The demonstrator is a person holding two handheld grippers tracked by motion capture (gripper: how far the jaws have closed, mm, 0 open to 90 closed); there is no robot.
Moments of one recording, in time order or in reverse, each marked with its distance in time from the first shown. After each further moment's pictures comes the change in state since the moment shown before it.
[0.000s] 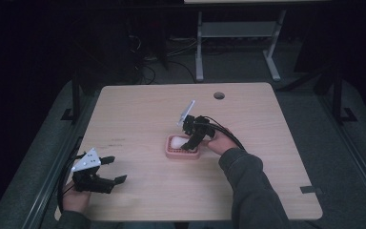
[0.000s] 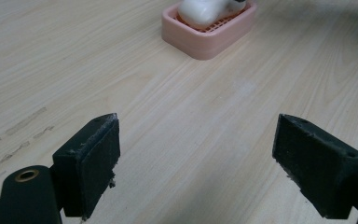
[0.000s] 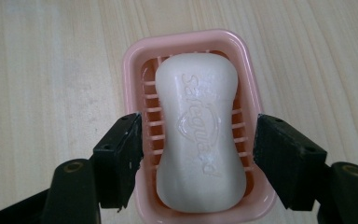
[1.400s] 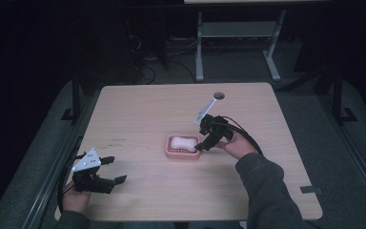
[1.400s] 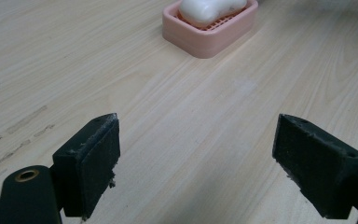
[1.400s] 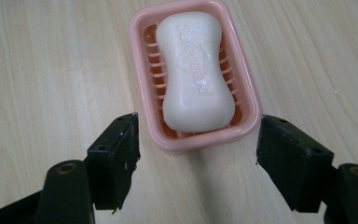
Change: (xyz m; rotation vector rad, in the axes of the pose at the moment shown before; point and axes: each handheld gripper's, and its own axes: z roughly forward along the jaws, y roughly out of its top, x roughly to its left) left arm 0.000 -0.001 0.000 0.005 0.003 0.000; right arm 0.005 -0.039 -0.040 -0.042 -0.026 0.072
